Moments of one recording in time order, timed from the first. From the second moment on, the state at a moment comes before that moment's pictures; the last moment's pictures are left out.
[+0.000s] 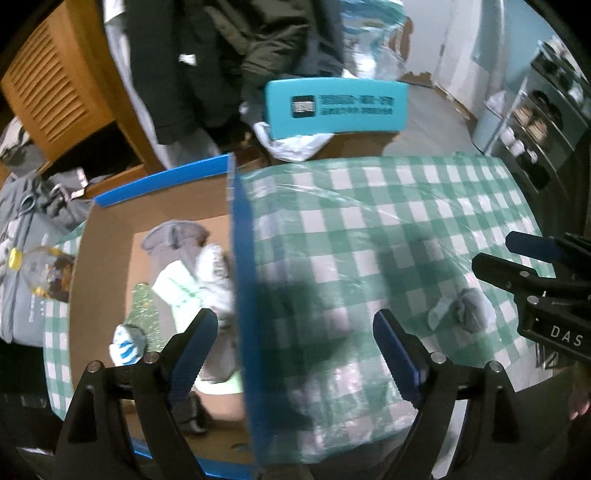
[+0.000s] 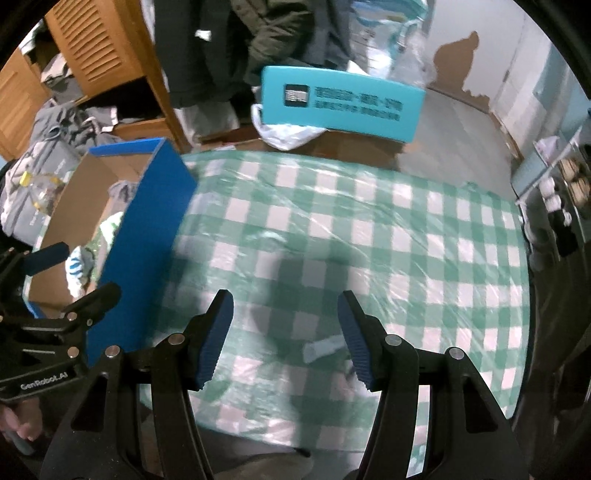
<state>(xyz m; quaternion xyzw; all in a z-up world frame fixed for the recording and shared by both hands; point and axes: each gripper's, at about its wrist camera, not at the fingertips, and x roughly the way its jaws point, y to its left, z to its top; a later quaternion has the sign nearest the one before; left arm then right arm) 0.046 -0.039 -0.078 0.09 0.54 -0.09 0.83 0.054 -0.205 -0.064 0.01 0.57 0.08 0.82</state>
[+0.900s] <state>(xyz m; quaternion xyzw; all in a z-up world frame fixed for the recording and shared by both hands) 0.051 -0.143 -0.163 0.15 0.61 -0.15 0.76 0.027 -0.293 -0.152 0.08 0.64 0.03 0.76</state>
